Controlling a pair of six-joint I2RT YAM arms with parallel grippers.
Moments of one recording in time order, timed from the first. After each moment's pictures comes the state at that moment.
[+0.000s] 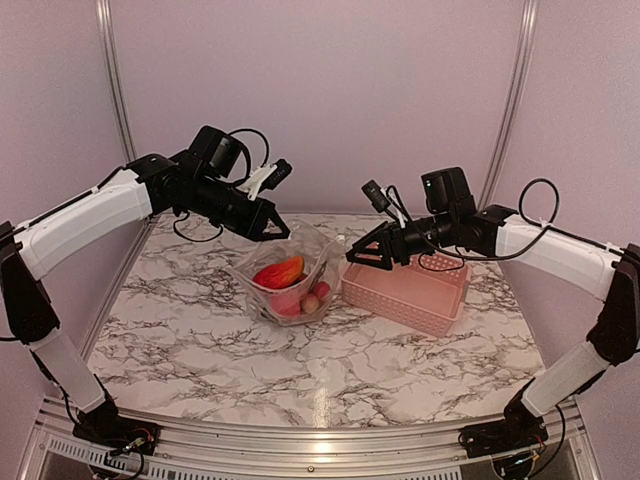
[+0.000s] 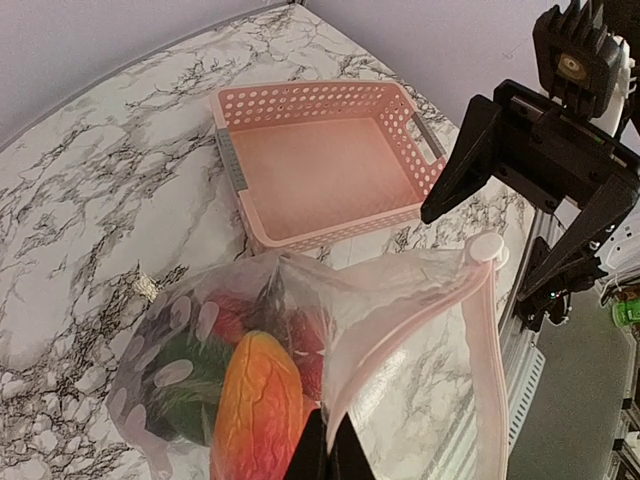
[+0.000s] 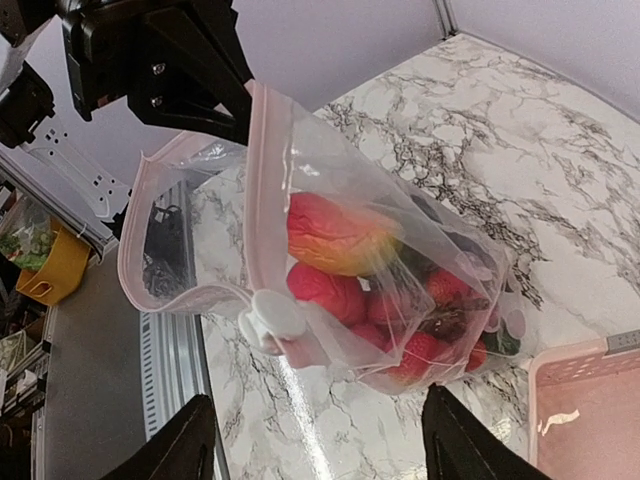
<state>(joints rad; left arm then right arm) -0.71 1.65 1.66 -0.75 0.38 -0.11 0.58 1.47 1.21 -0.31 -0.80 0.04</state>
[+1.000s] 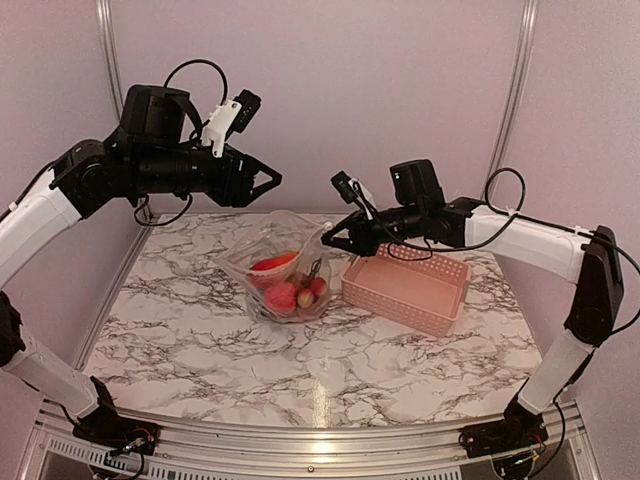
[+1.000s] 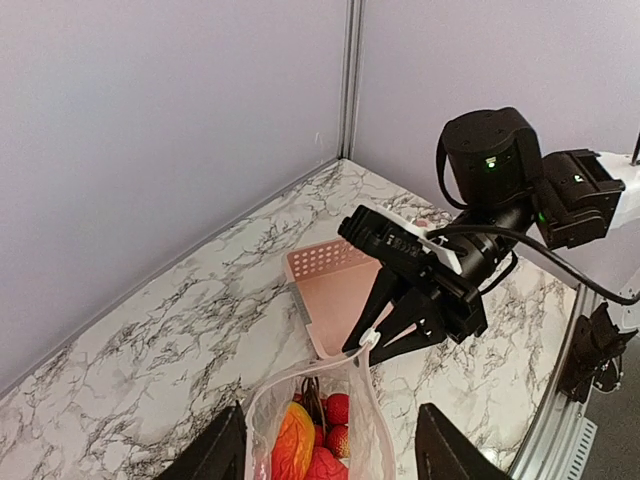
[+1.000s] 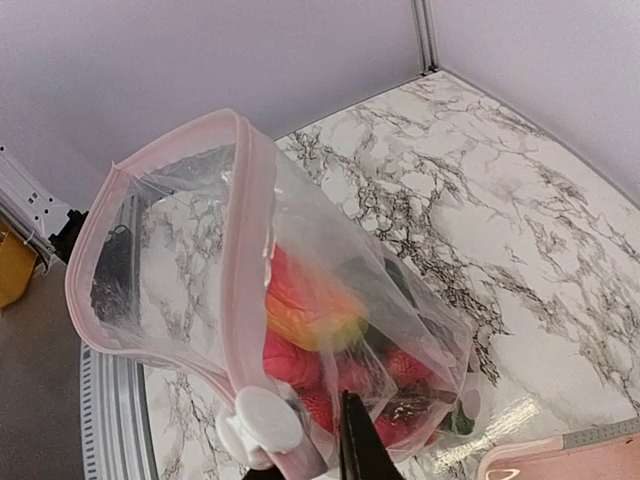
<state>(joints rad) -0.86 1.44 1.71 -0.66 0.00 -0.05 0.66 1.65 1.37 -0.22 -0.64 -0.01</state>
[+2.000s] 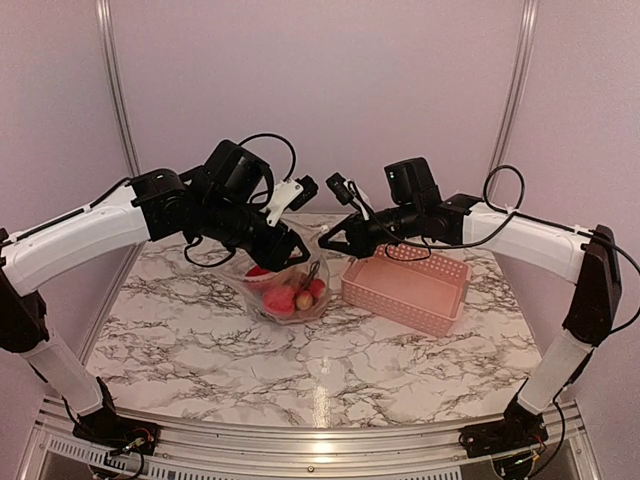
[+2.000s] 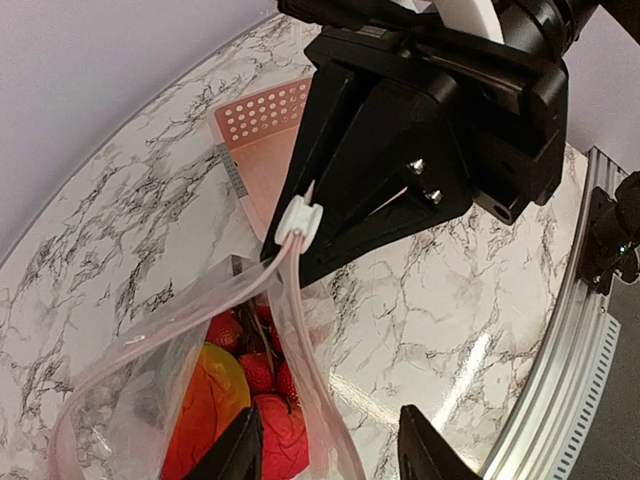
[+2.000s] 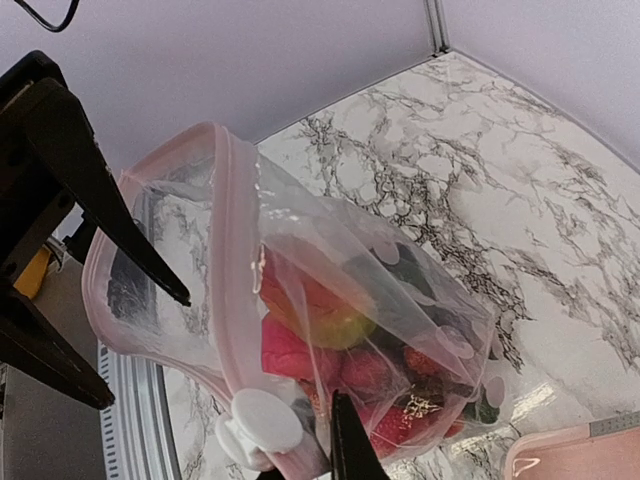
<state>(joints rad) -0.94 1.59 1.61 -0.73 0.05 -0.02 0.69 1.66 1.40 -0.28 -0.64 0.02</state>
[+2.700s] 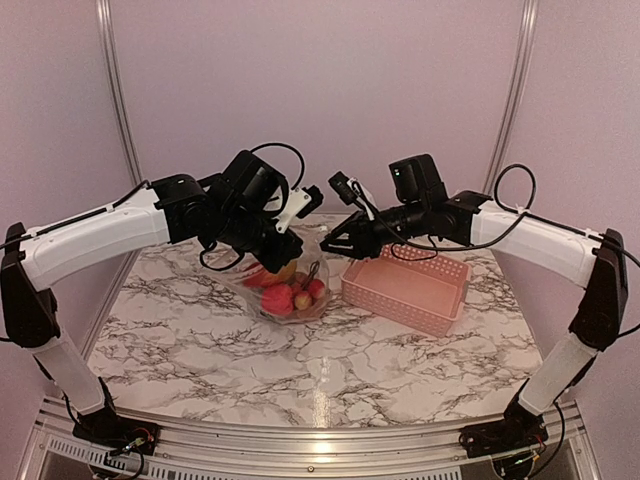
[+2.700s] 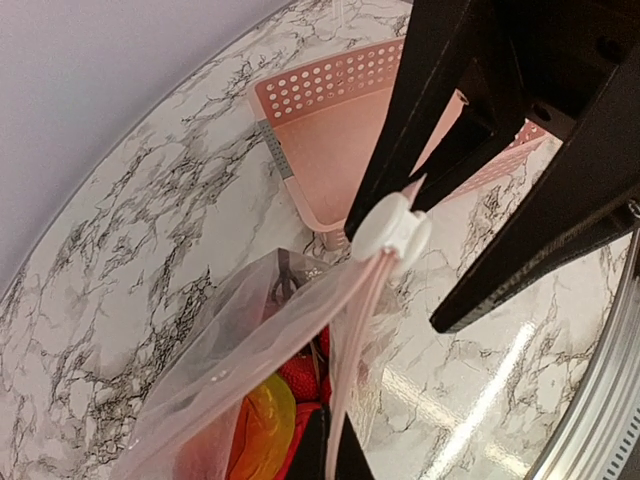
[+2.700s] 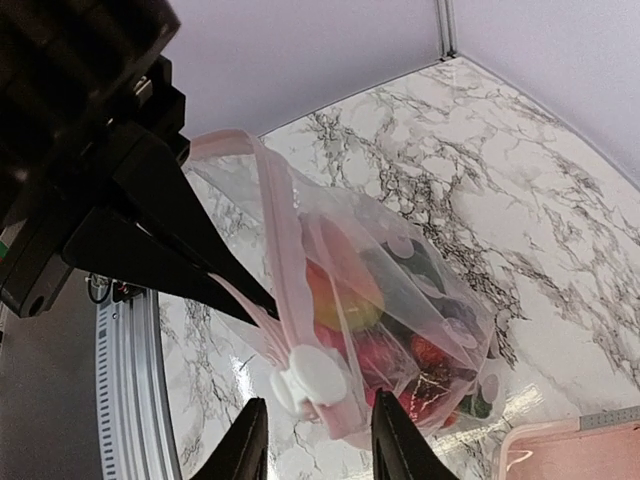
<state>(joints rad) -0.94 1.67 1.62 -0.73 -0.08 0.01 0.69 1.62 1.40 -0.35 -0.64 -0.03</state>
